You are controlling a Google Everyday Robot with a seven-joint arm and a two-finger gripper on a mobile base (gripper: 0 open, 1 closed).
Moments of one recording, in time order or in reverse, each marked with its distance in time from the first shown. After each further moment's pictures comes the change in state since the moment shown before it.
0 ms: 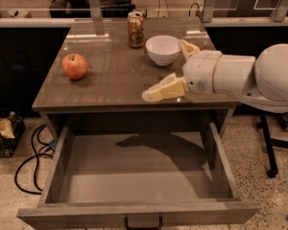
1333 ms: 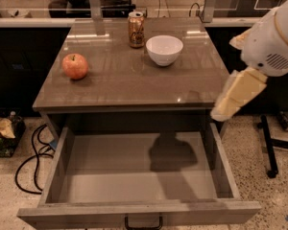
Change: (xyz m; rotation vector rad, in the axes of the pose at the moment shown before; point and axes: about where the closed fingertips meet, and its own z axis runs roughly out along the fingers) arm 0.003 0.010 -0.157 -0.109 0.789 -0.113
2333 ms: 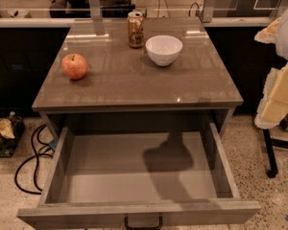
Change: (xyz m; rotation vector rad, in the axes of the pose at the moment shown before) arm 0.035 0.011 -0.053 -0.033 0.200 -0.104
